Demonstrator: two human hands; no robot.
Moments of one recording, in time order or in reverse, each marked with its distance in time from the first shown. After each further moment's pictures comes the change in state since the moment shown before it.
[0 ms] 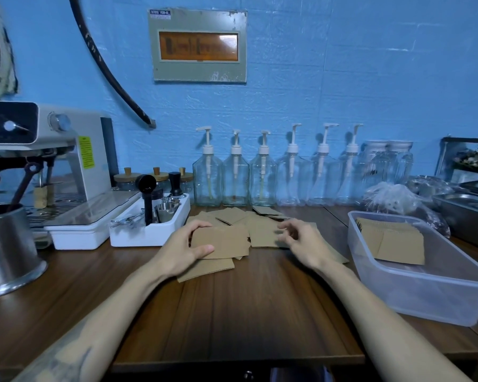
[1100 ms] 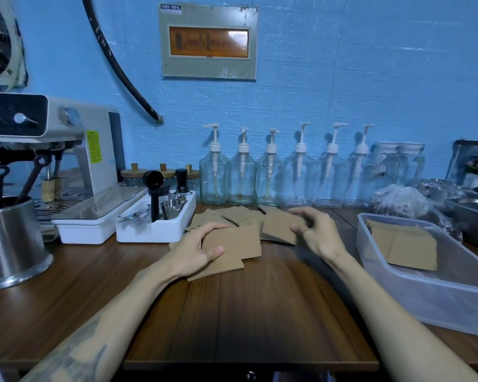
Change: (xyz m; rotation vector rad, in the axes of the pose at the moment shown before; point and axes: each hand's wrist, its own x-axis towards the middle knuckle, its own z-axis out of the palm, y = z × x) left_hand -0.004 0.003 0.005 0.037 -0.095 -0.023; right_hand 0.013 -0.008 -0.011 0.063 0.149 0.062
